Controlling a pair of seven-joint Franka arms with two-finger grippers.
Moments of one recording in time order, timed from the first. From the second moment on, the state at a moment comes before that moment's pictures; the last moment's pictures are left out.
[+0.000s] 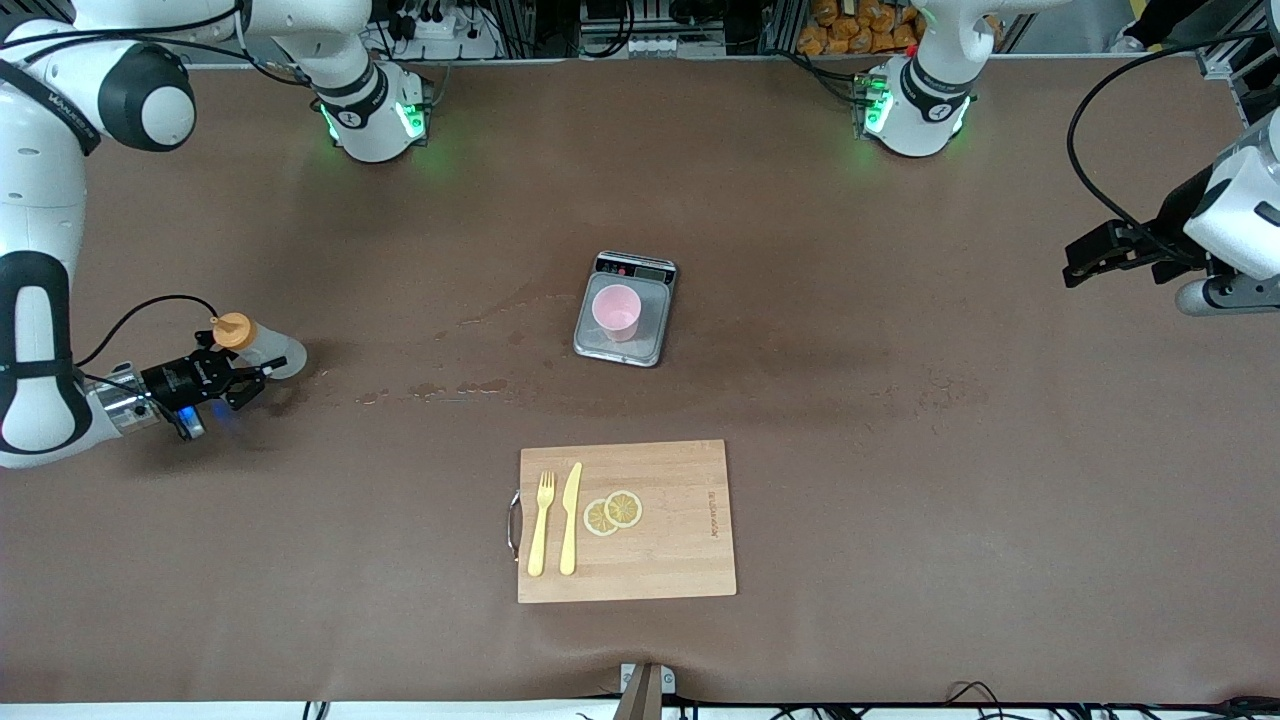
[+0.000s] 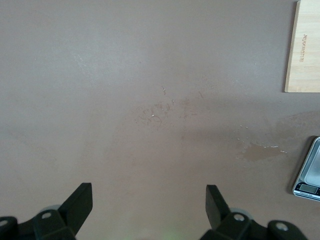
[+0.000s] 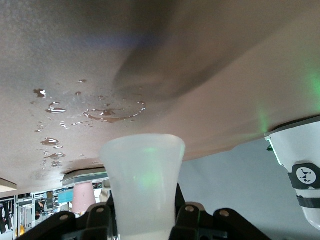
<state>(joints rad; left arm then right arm) 0.00 0.05 -0.09 -1.54 0.00 1.54 -0.12 -0.38 1.00 -0.10 -1.28 0.58 1.17 0.55</state>
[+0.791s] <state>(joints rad) 0.00 0.05 -0.09 -1.54 0.00 1.54 -0.12 -0.38 1.02 -0.09 -1.28 0.58 1.21 0.53</state>
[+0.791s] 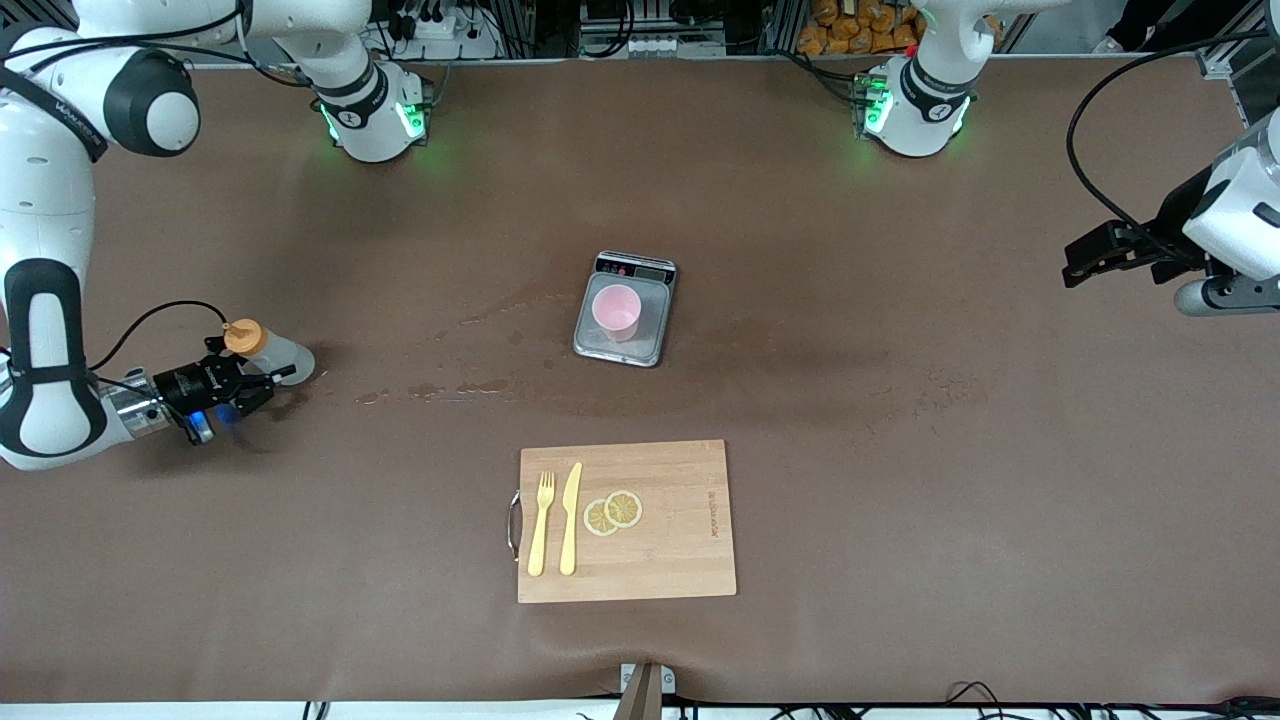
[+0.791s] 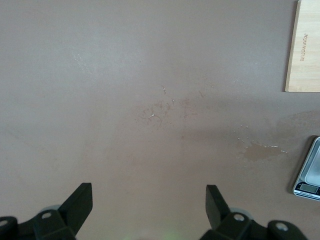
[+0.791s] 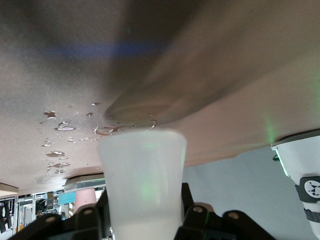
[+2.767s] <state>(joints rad) 0.01 0.03 -0.09 -1.54 0.00 1.54 -0.12 -0.23 0.73 -0.10 -0.96 0.43 1.07 0.56</state>
